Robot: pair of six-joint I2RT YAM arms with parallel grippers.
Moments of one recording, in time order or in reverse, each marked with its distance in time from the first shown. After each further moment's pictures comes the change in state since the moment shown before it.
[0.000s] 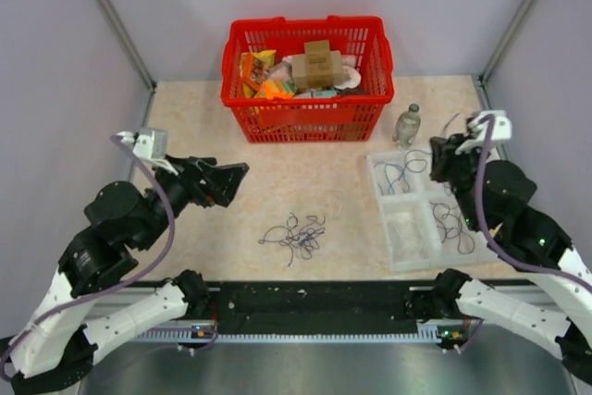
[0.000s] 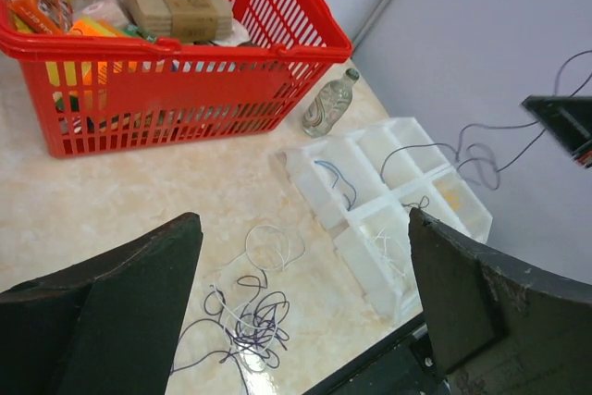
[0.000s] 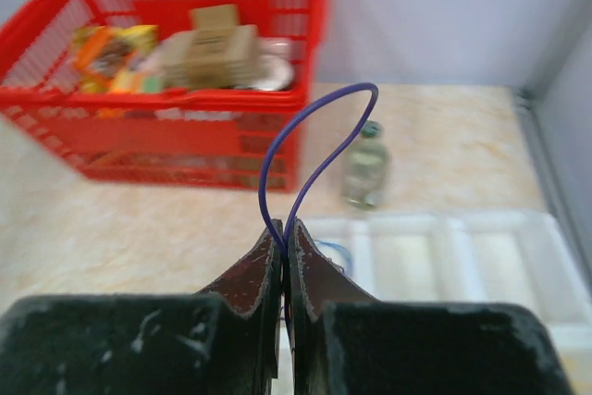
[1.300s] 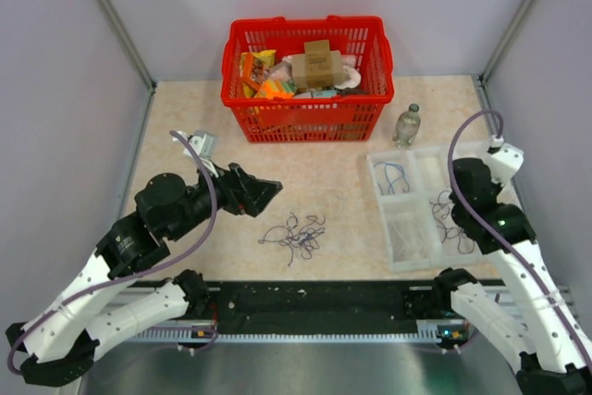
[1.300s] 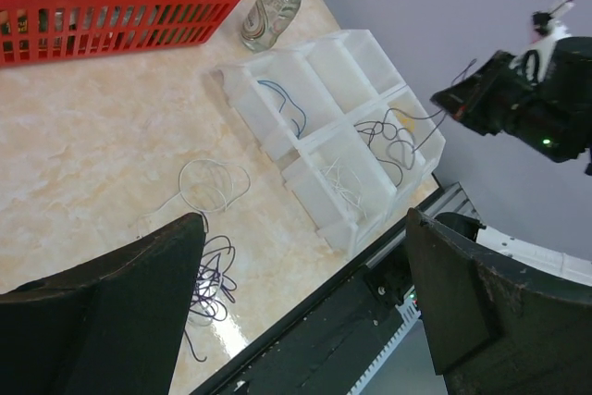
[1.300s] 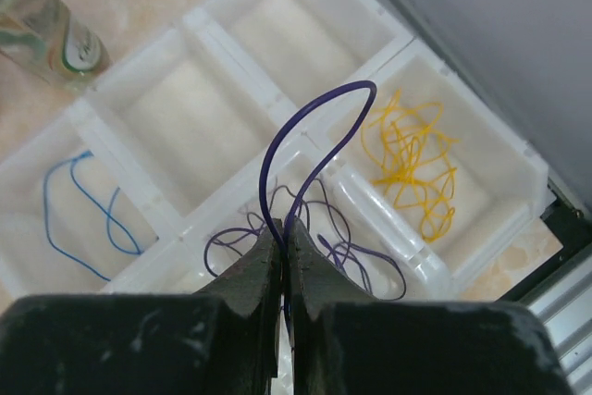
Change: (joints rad) left arm 0.000 0.071 -0.174 0.097 0.219 -0.117; right arm -0.594 -0.010 -0.190 -0.432 0.095 0.480
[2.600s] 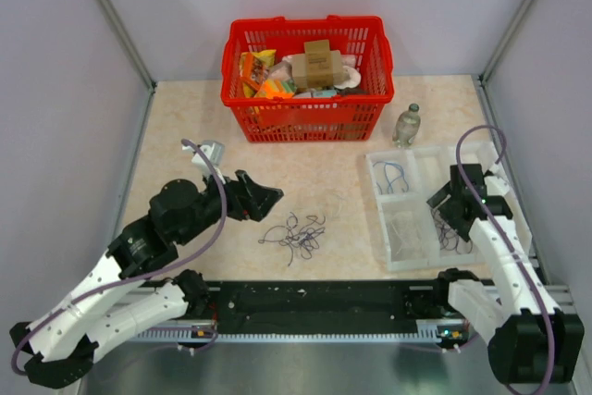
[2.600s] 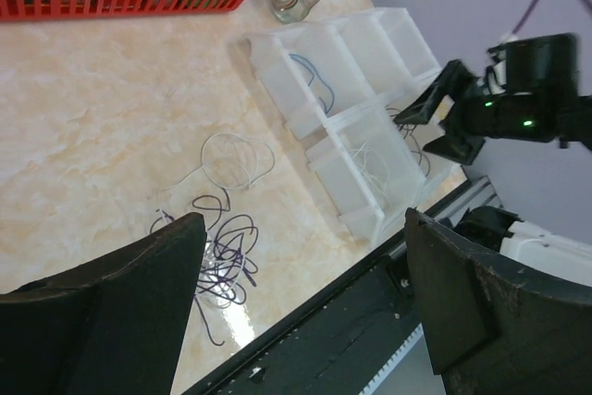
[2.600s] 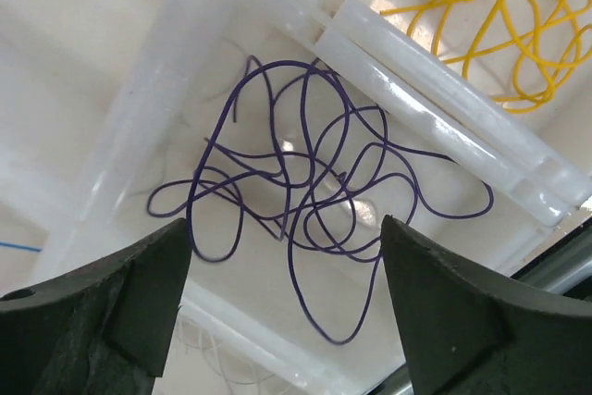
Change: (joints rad) left arm 0.000 -0.048 -0.111 0.016 -0.023 -0.035; right arm -0.300 0.249 -0.270 0.083 -0.441 0.266
